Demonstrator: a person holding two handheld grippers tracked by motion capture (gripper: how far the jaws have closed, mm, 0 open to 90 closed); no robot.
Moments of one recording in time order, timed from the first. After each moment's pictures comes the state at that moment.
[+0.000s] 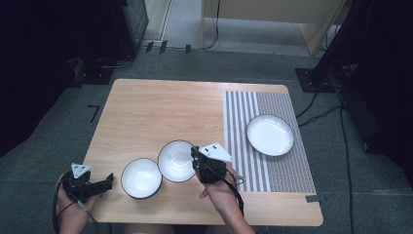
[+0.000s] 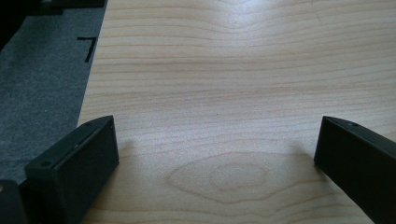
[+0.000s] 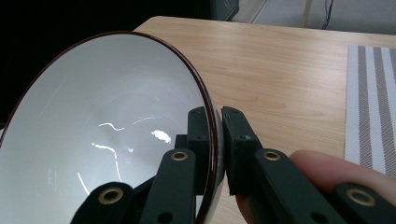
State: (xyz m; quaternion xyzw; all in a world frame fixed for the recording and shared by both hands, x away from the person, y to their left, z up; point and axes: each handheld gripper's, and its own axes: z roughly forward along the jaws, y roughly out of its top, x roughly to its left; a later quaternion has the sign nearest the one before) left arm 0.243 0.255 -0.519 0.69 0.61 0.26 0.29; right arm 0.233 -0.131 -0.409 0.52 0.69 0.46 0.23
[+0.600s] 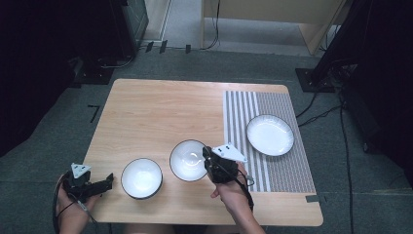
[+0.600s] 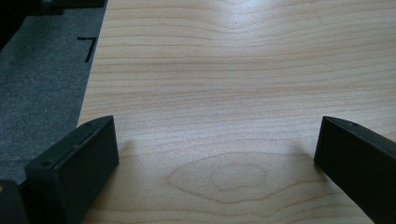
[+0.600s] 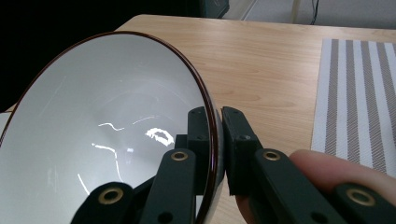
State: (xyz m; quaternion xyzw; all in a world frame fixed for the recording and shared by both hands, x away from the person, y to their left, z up) left arm 0.243 0.254 -0.519 0.69 0.61 0.26 0.29; right arm 0.234 -0.162 -0.414 0.53 0.68 0.45 0.23
